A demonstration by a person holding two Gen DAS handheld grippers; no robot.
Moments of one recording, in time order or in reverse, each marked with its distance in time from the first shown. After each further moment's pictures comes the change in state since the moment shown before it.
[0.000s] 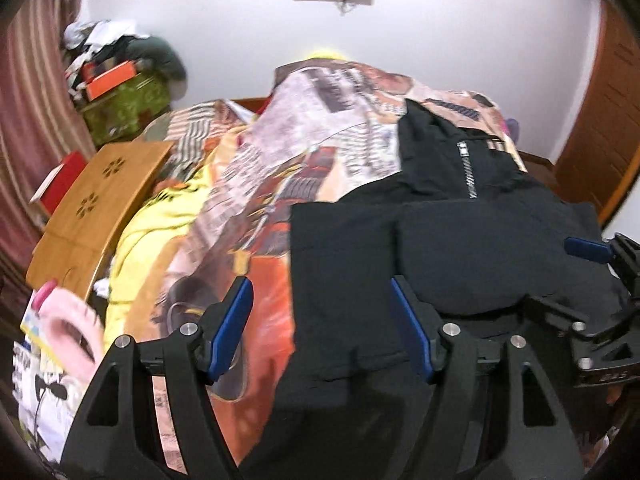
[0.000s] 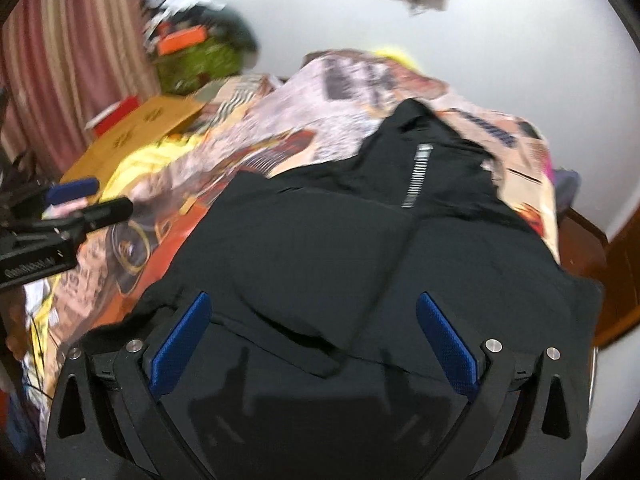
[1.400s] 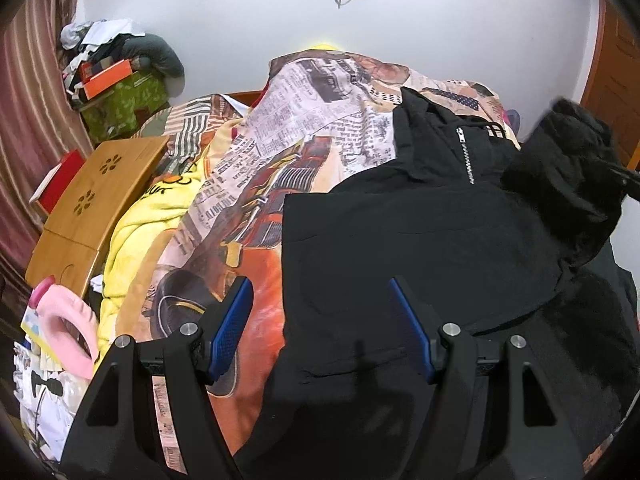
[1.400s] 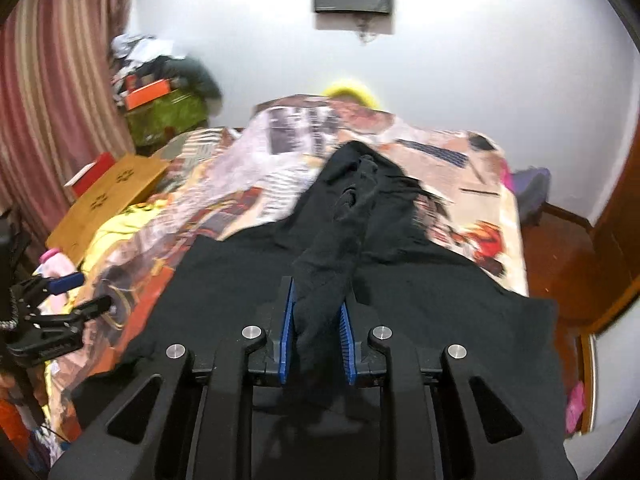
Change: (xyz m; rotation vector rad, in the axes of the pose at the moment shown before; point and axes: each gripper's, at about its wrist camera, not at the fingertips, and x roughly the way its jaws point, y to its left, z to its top) left arm 0.006 -0.025 -0.007 0.030 0.010 0.004; right arm -0.051 -0.076 0.014 0.153 -0.139 -0.091
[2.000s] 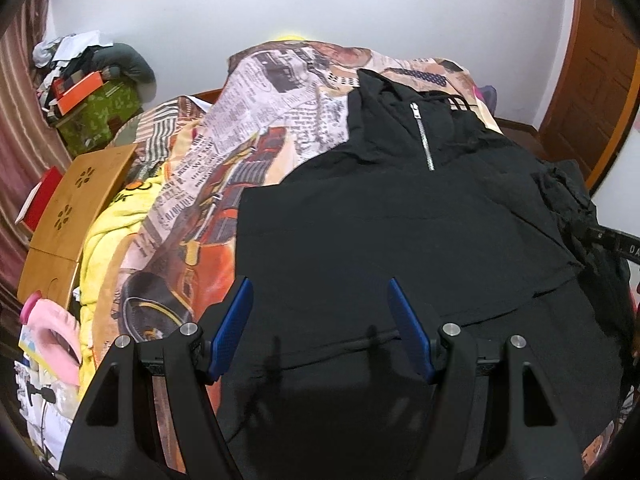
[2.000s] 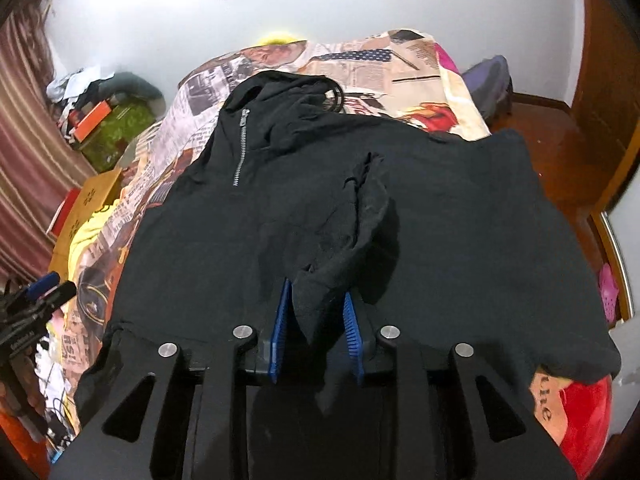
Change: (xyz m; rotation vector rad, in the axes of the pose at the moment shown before) left arm 0.007 -0.052 -0.003 0.084 0.047 -0.049; right arm 0.015 -0.088 -0.079 0.311 0.151 0.011
